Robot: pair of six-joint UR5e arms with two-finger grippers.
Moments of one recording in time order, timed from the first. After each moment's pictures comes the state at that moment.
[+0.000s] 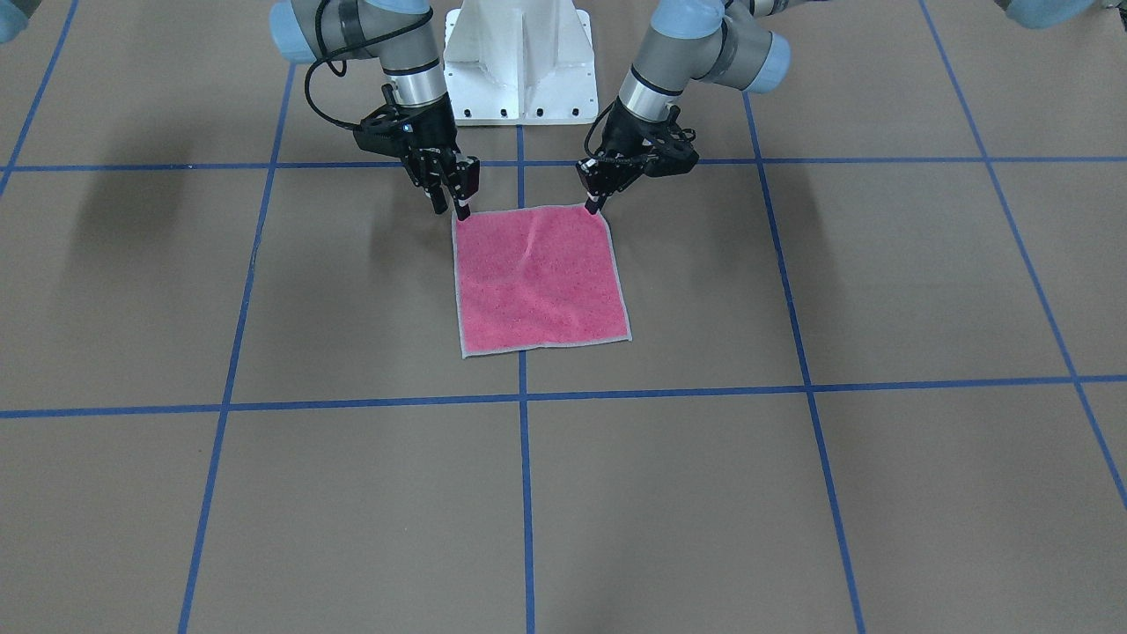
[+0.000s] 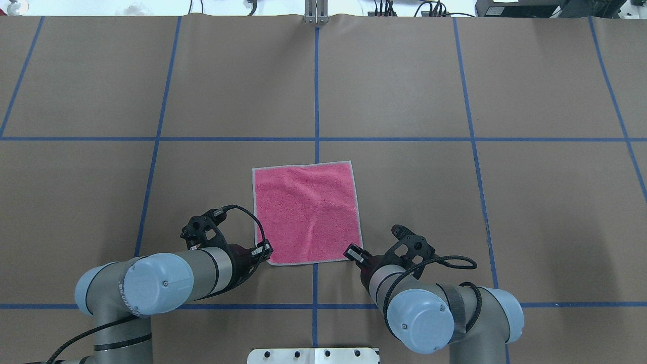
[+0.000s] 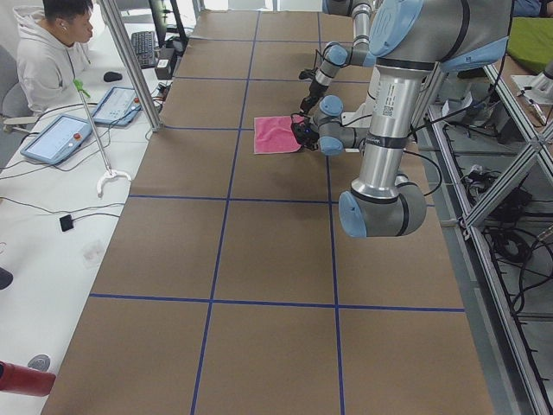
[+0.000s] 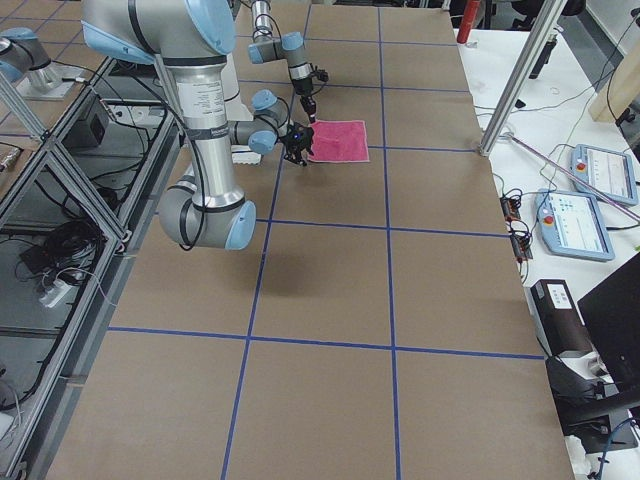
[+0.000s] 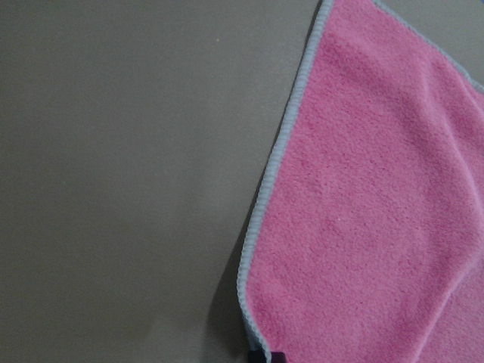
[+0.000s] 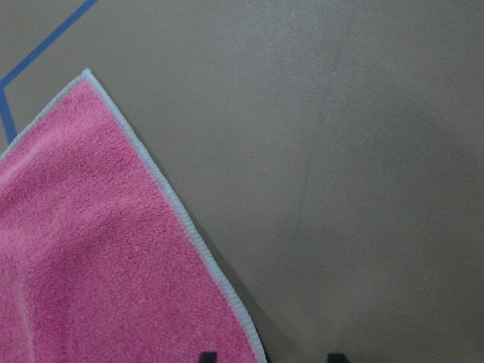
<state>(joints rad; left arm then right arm) -0.23 -1.90 -1.81 -2.16 -1.50 -1.91 0.13 -1.22 1.85 -1.26 1.23 2.08</state>
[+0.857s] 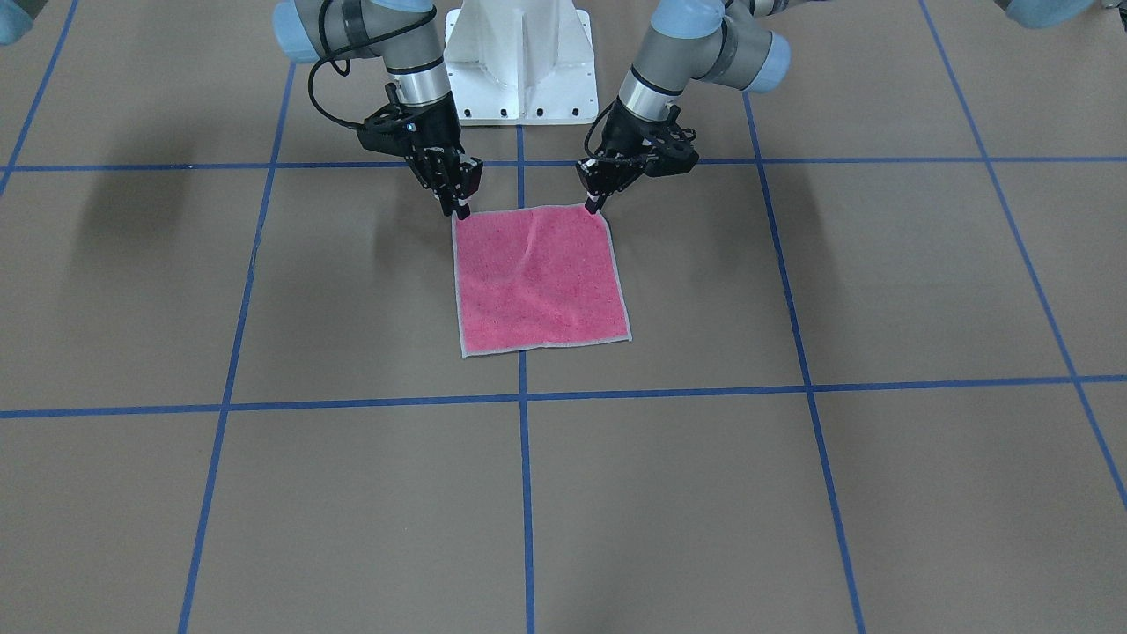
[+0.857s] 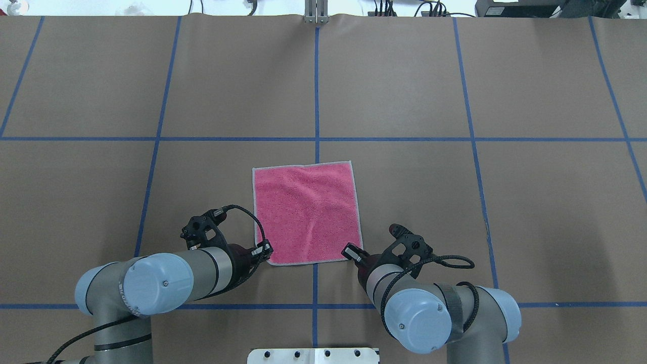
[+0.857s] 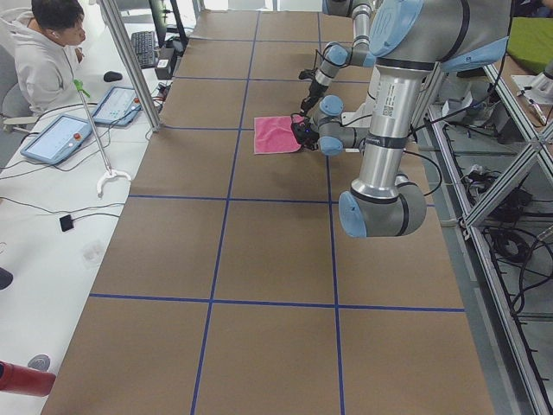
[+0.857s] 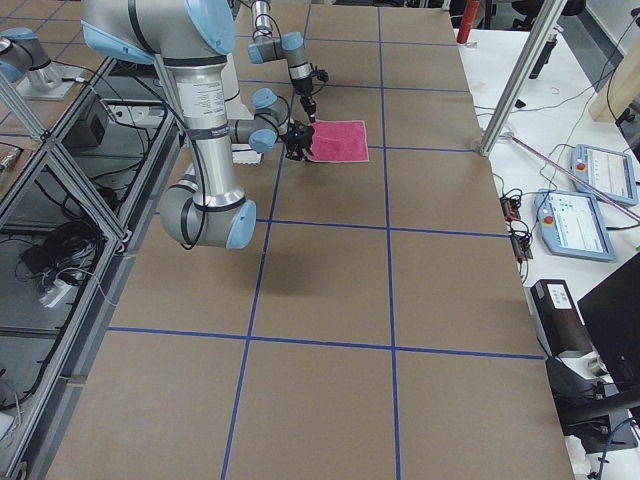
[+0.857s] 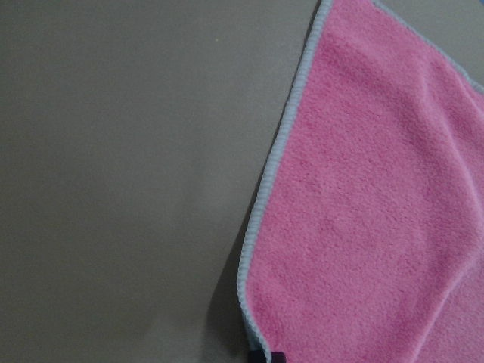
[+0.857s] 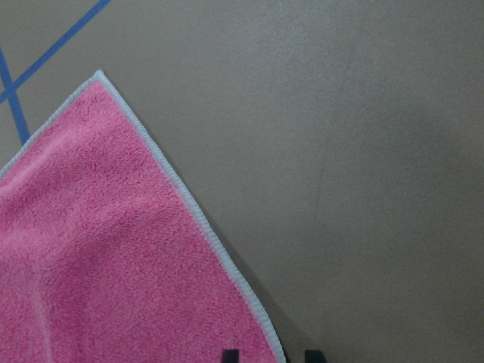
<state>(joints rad) -0.23 -1.90 -1.81 -2.16 -1.50 -1.91 0.13 -1.21 1.85 -1.26 1.23 2.08</state>
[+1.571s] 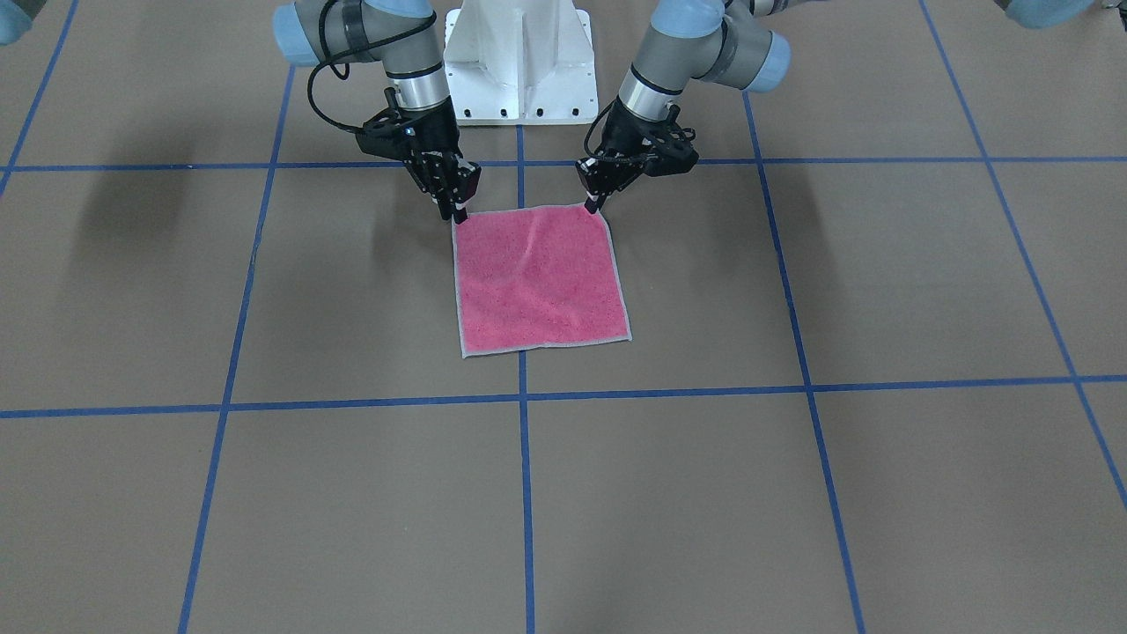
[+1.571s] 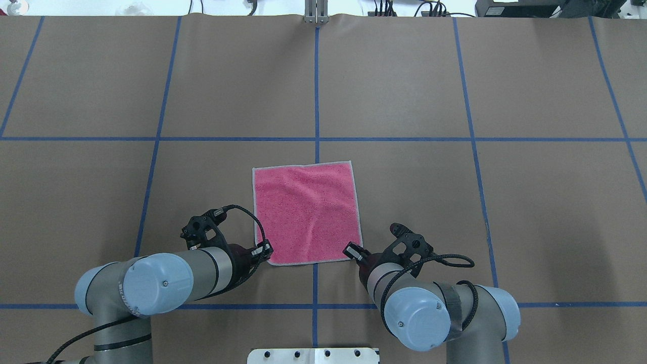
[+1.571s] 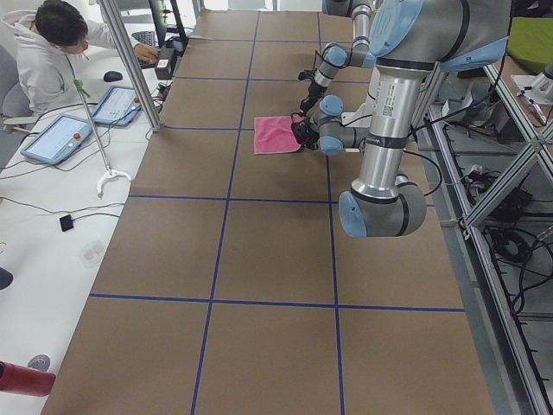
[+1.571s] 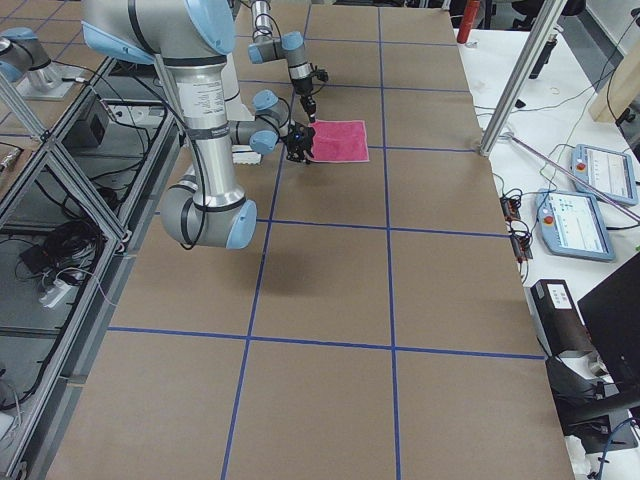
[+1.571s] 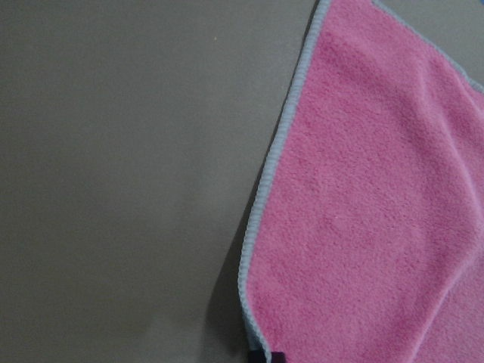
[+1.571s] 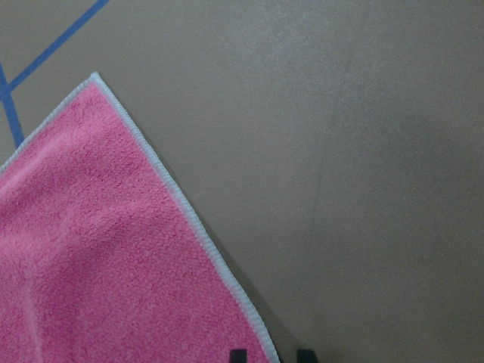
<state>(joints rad) -0.23 -1.90 -1.81 -2.16 -1.50 -1.90 0.13 -1.21 1.84 -1.26 1.23 2.08</state>
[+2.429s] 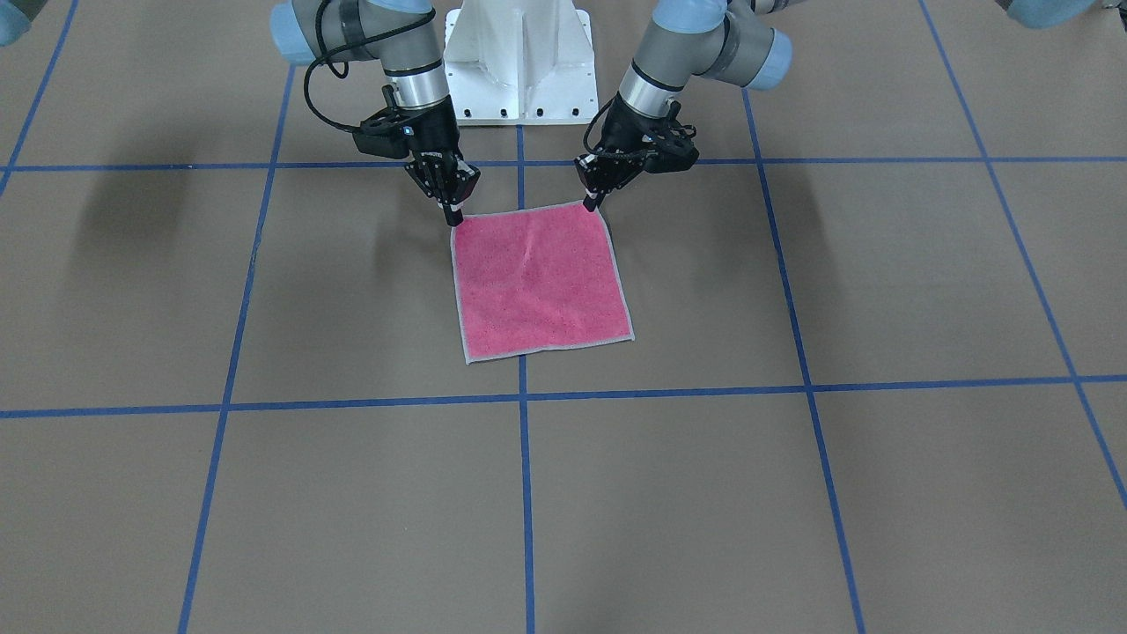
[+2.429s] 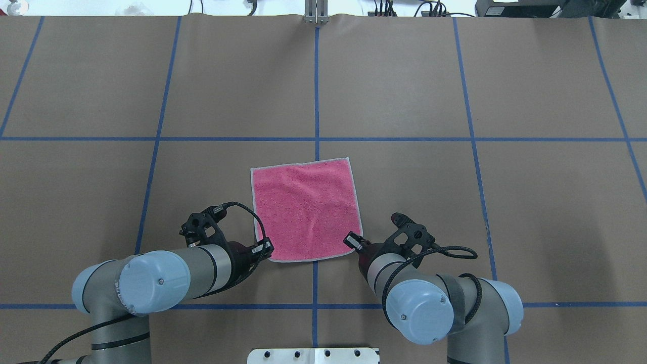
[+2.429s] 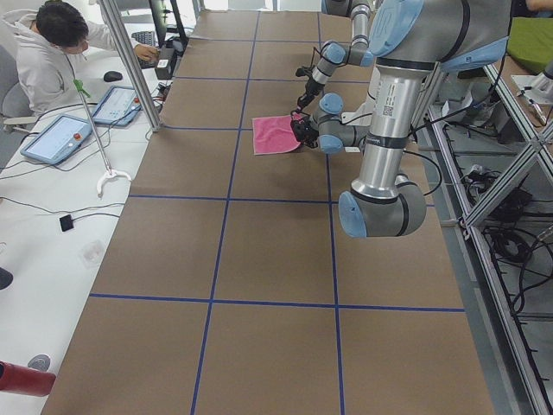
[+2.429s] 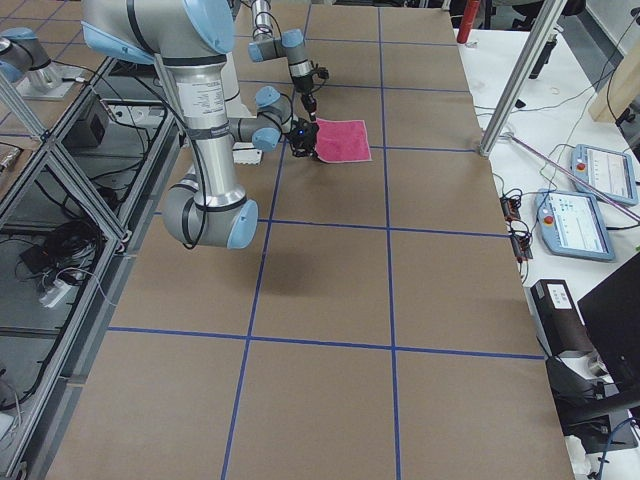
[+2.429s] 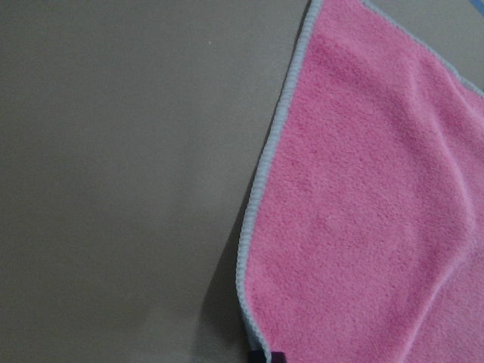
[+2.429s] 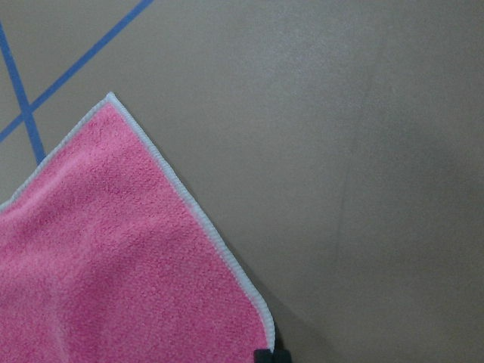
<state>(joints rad) -0.24 -1.90 -1.84 -2.15 -1.51 -1.88 0.16 -1.21 1.87 -1.26 1.20 2.07</state>
